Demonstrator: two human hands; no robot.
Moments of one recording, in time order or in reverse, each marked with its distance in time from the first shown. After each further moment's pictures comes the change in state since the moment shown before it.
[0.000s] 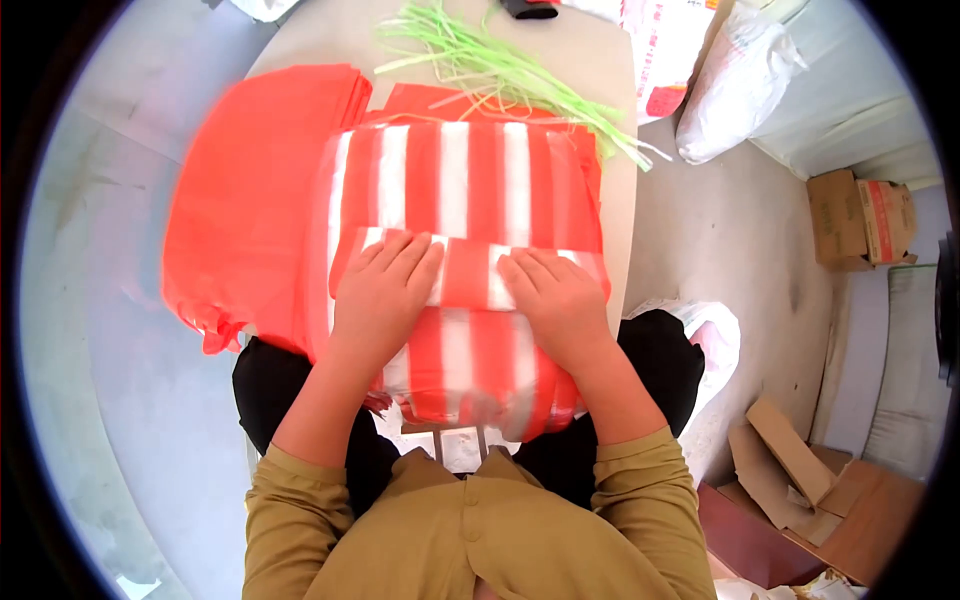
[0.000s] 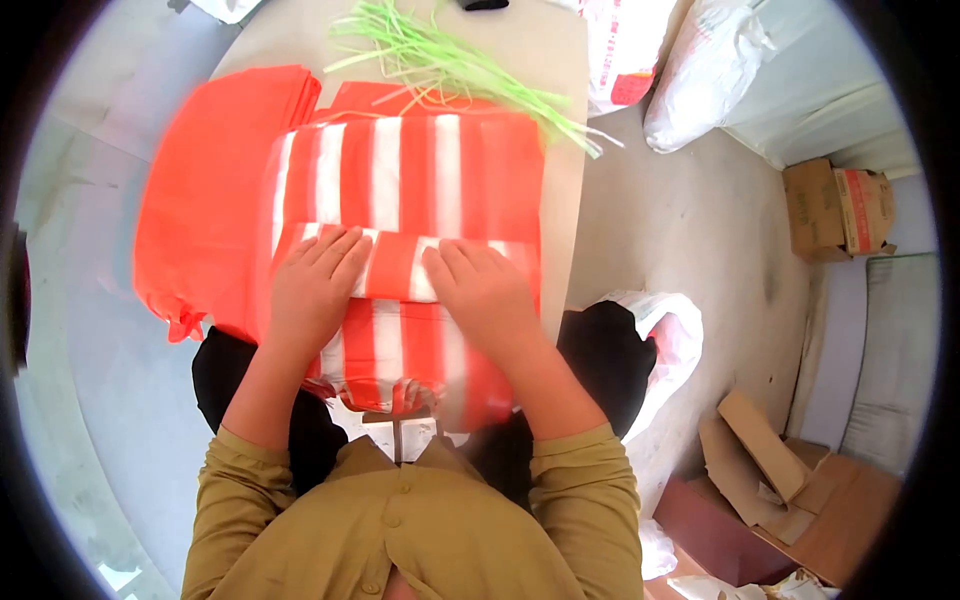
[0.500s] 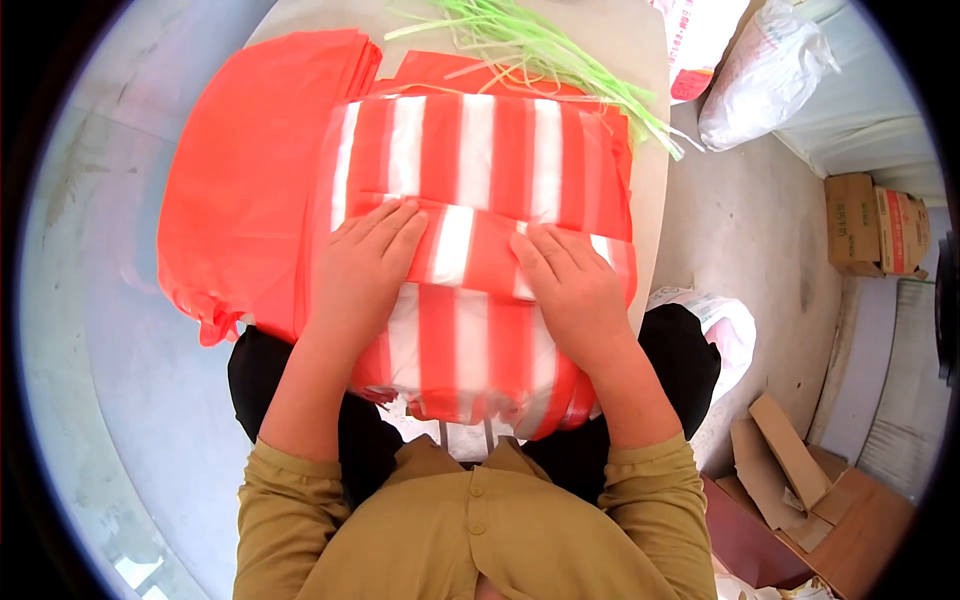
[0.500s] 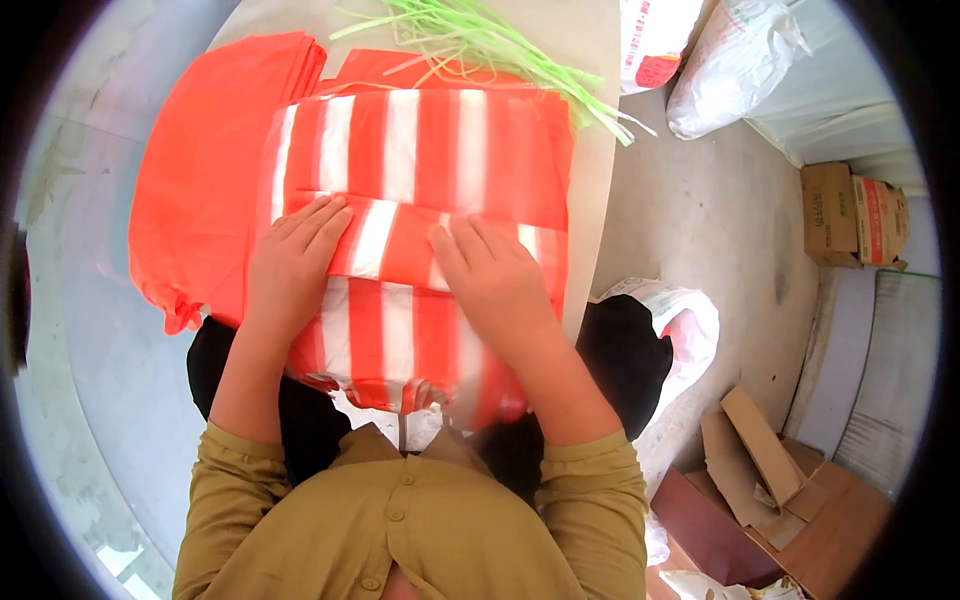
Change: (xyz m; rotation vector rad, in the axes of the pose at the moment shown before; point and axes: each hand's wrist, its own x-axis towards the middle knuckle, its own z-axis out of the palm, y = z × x) left_hand -0.003 -0.035 0.003 0.002 -0.047 -0.064; right_hand 0.011 0.002 0.012 -0.016 -0.044 -0.015
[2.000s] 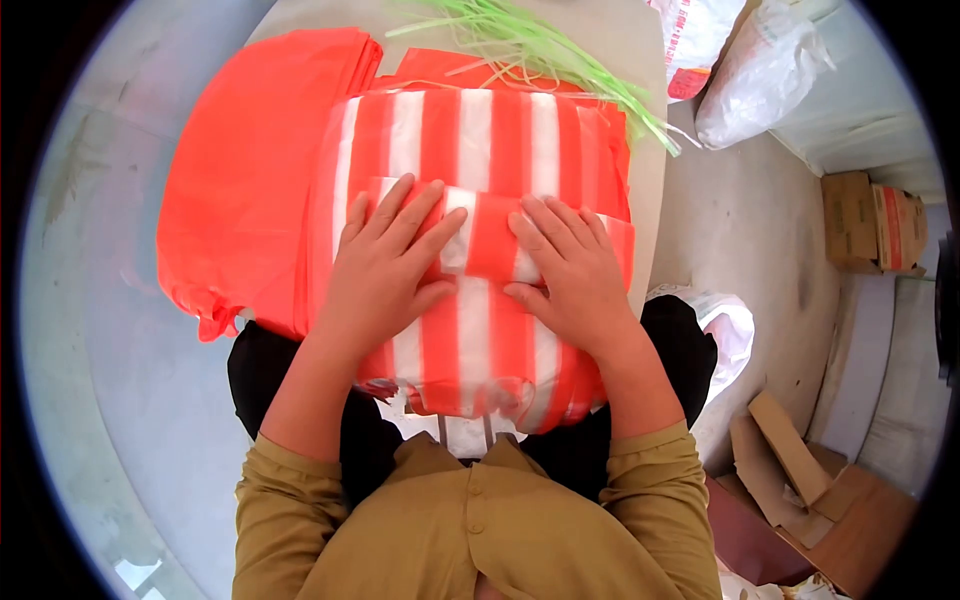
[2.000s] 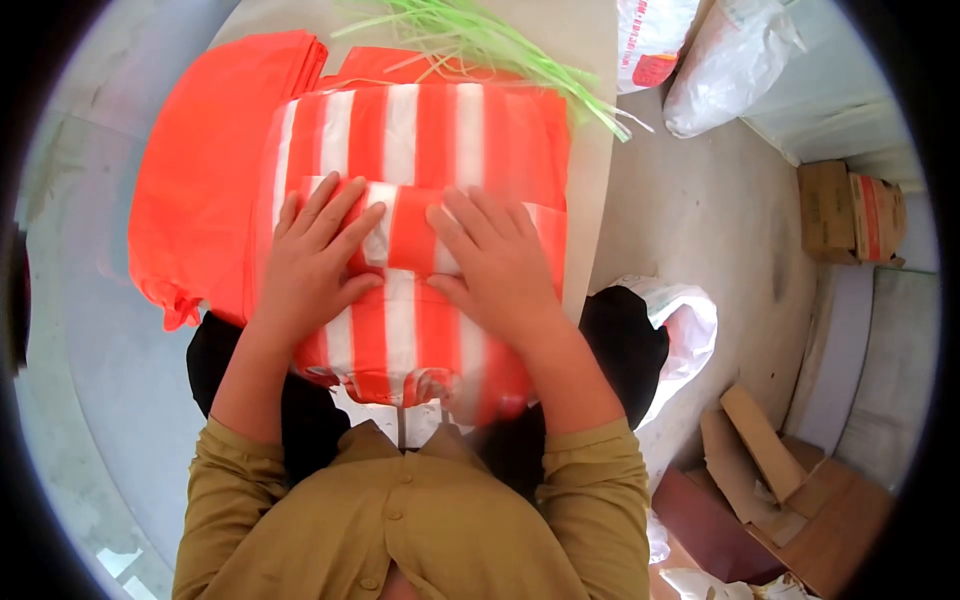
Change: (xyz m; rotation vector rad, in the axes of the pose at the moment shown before) left_hand 0.006 0.020 -0.016 -0.151 -0.143 -0.013; right_hand 0.002 0.004 -0.008 0.192 -0.180 0.124
